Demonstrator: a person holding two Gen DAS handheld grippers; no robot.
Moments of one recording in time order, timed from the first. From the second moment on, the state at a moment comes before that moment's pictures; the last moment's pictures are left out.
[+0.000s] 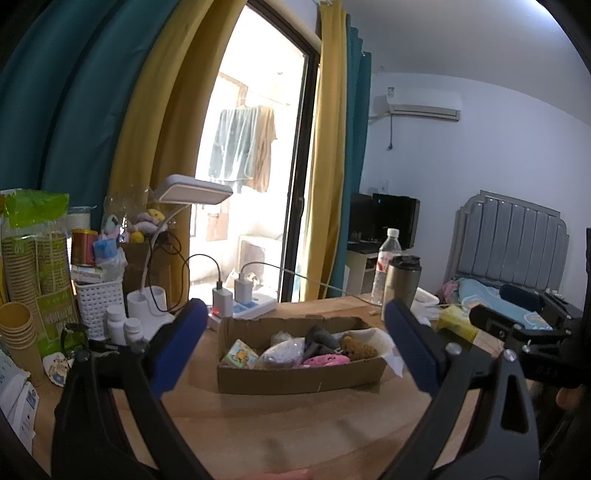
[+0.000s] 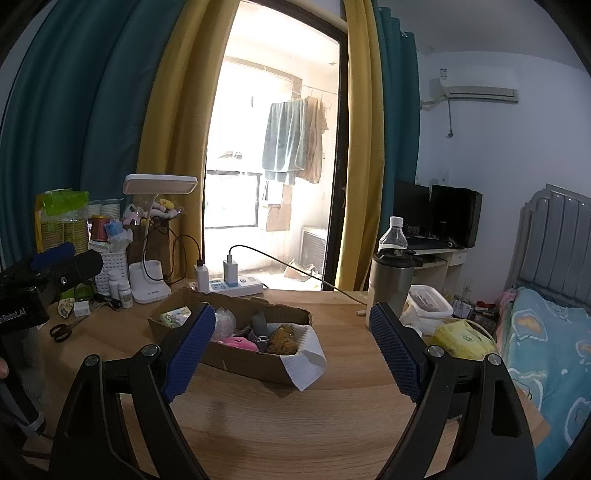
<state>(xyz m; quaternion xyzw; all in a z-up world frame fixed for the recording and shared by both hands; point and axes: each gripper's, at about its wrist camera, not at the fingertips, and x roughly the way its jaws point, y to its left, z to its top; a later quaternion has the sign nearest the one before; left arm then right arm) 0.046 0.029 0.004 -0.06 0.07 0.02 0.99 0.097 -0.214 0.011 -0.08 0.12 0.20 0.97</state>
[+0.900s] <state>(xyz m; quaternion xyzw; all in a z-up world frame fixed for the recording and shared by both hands) 0.048 0.028 0.001 -0.06 0.08 0.01 0.99 0.095 -0.211 0.014 -0.08 0.12 0.21 0.97</state>
